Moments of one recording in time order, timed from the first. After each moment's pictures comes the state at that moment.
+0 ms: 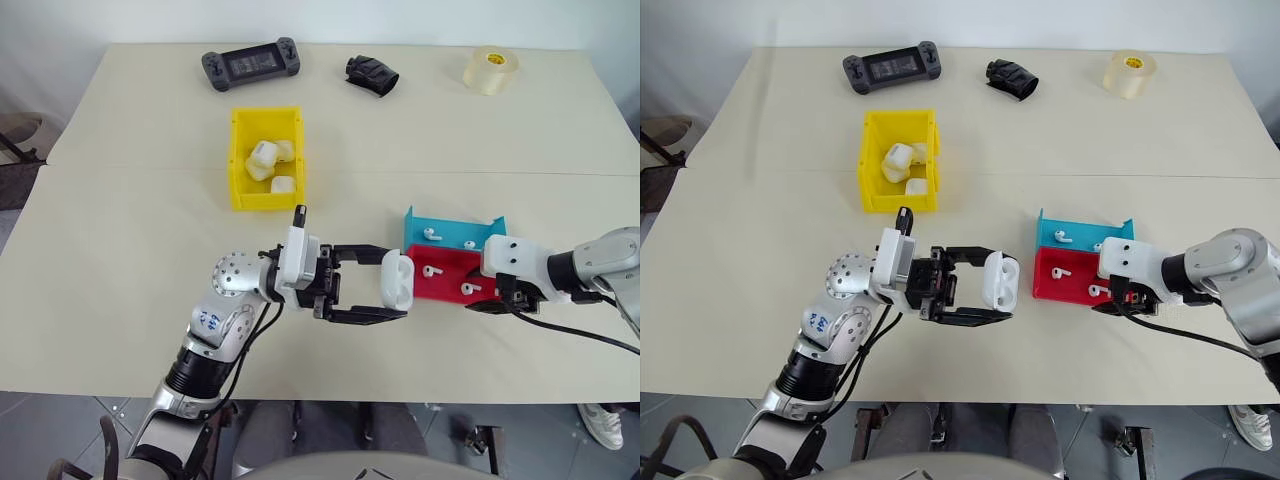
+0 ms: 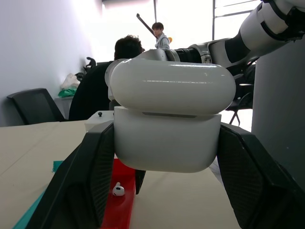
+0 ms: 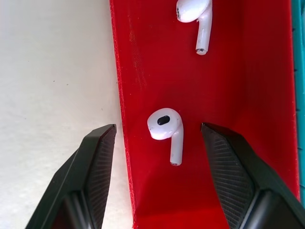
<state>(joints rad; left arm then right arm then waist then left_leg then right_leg) -0.42 0.23 -0.25 -0.16 -0.49 0.09 -1.13 -0.36 -1.16 0.19 -0.10 0.13 0.40 1.25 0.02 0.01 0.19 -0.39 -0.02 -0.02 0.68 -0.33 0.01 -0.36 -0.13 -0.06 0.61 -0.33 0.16</state>
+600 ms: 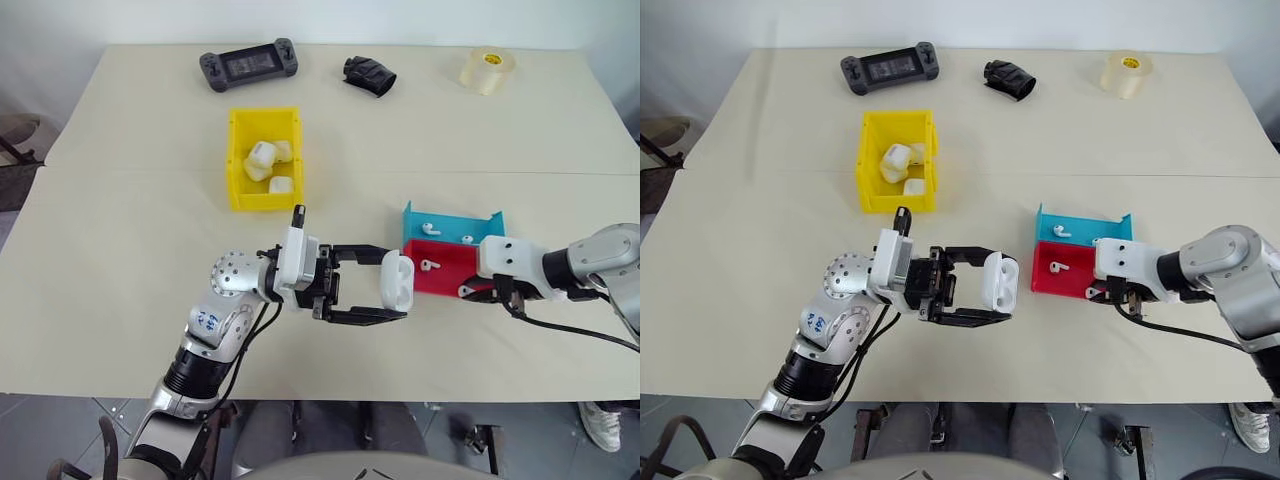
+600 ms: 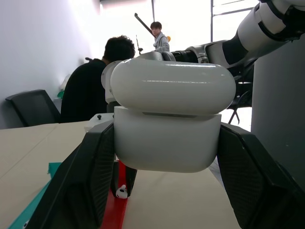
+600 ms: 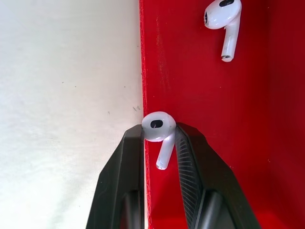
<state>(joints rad) -0.42 0.24 -0.25 -0.18 -0.49 0.09 -1.13 -0.38 -1.12 0.19 -0.08 0.10 0.37 1.30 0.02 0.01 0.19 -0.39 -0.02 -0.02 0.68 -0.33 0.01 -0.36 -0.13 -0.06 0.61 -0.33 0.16</state>
